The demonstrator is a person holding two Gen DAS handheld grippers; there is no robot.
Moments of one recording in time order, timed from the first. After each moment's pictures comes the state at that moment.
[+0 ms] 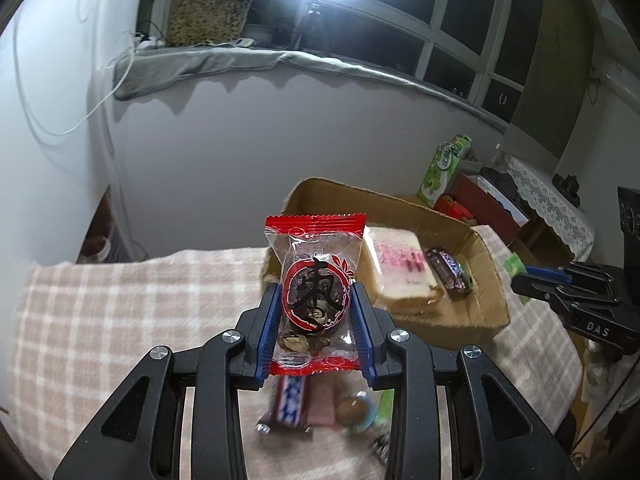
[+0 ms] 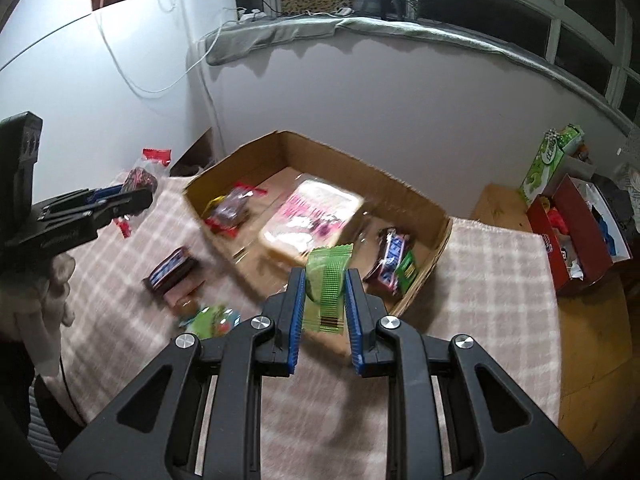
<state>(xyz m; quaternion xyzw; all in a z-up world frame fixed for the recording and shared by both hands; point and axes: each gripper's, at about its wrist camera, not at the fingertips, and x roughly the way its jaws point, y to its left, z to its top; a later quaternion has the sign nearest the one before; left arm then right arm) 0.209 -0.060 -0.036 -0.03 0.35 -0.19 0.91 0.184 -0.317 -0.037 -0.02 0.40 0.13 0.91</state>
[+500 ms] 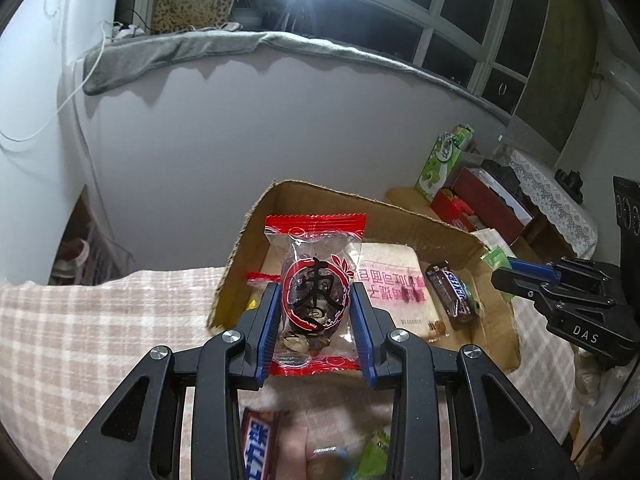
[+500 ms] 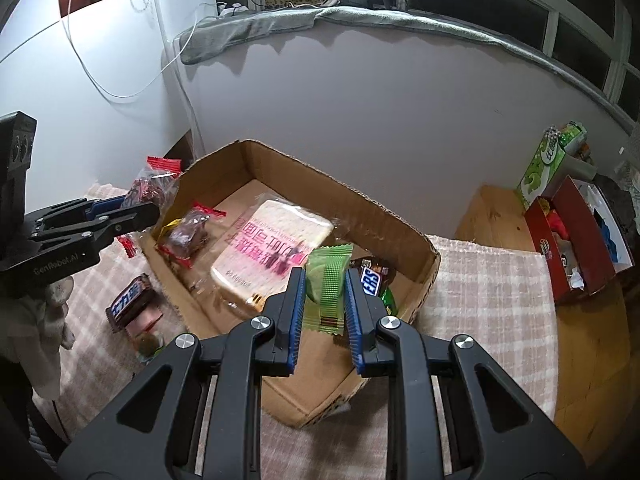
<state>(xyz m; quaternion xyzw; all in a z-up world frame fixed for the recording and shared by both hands) 0.255 -0.098 -0.048 -0.03 0.38 -0.20 0.90 0.239 -0.330 -0.053 -0.02 0.42 0.12 0.90</state>
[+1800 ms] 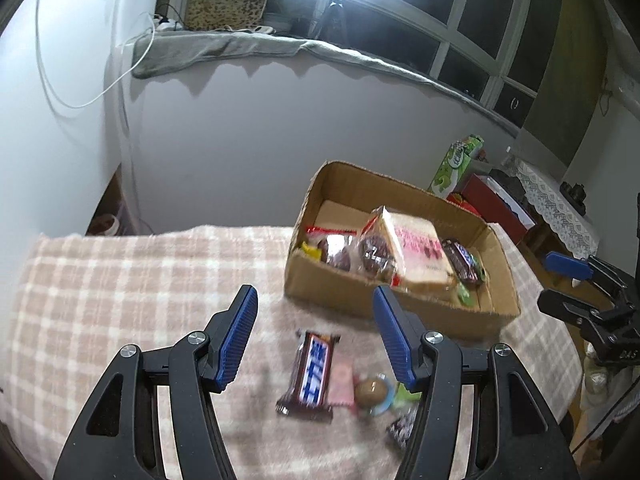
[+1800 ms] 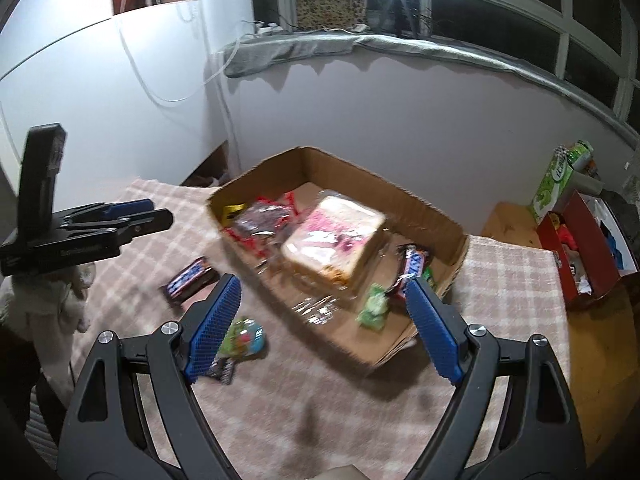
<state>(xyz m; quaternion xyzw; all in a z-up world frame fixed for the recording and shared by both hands) 0.200 -0.033 -0.047 -0.06 0.37 -0.17 0.91 0.153 -0.295 -0.029 -0.03 0.37 0.17 0.91</state>
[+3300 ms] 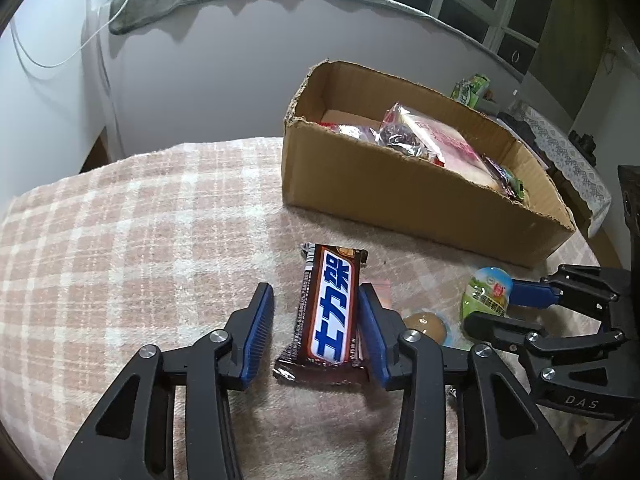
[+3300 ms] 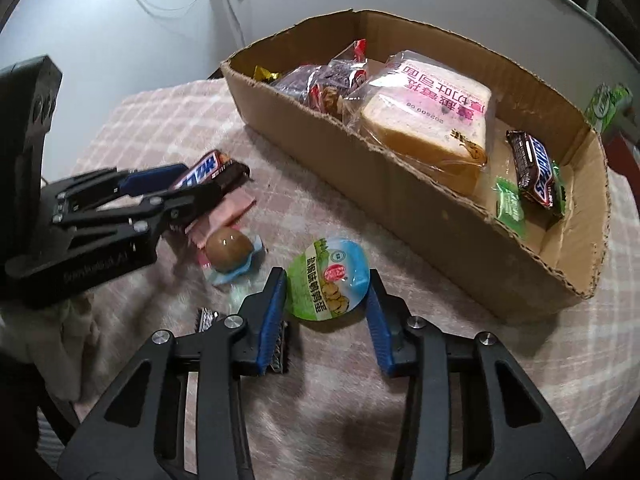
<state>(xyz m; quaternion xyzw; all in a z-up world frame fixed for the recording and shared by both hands) 0.202 -0.051 -0.123 -0.01 0.43 -0.18 0.88 0.174 -0.222 -0.137 -0.03 0.50 0.17 0.85</state>
